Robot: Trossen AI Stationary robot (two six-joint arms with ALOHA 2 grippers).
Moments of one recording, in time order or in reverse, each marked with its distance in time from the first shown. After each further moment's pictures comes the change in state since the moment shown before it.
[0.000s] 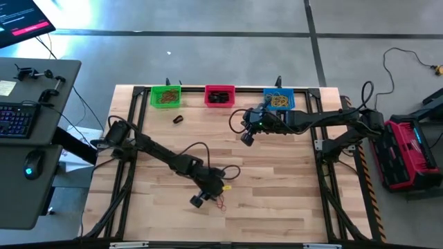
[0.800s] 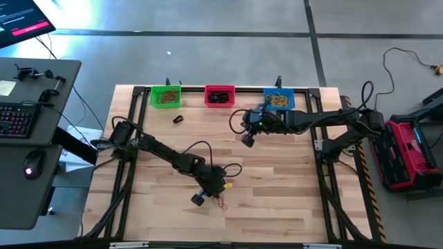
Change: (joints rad) left arm 0.026 0.047 0.001 0.020 0.055 0.015; right arm 0.000 0.000 0.000 -0.002 -0.035 -0.039
